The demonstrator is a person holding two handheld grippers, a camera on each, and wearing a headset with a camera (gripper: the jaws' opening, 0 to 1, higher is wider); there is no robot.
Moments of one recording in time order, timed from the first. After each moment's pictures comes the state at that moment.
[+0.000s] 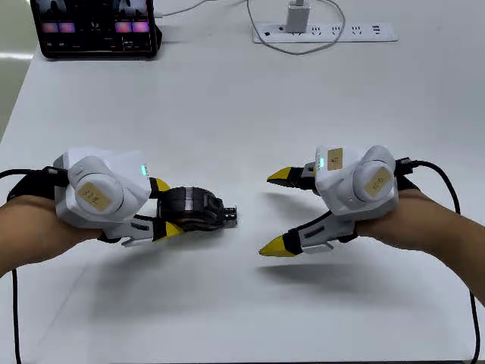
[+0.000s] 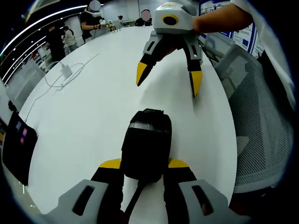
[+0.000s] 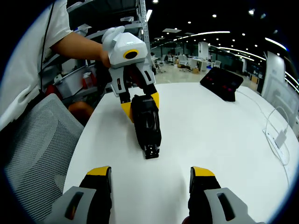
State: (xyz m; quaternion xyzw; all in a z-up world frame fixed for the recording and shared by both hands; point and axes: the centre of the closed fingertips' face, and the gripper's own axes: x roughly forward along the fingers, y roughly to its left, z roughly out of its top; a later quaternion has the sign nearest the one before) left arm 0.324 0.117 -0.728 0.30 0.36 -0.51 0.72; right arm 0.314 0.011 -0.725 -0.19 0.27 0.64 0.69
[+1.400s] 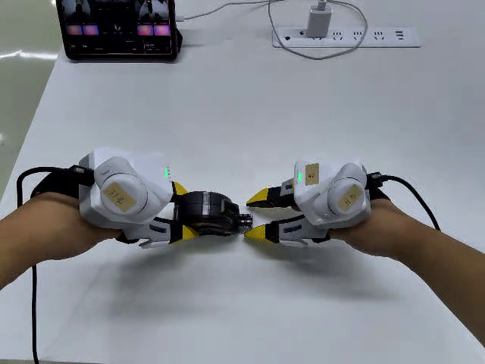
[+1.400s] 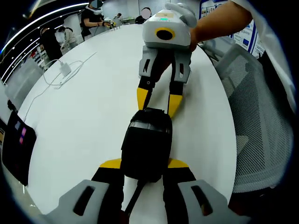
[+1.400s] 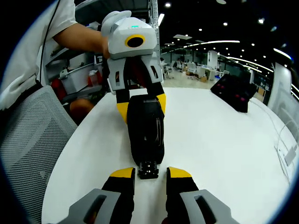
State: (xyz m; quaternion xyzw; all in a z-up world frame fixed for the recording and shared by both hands) left arm 0.325 0.118 -0.731 0.31 0.37 -0.51 0.71; right arm 0.320 0.057 -0.749 -0.21 0.23 0.67 0.67
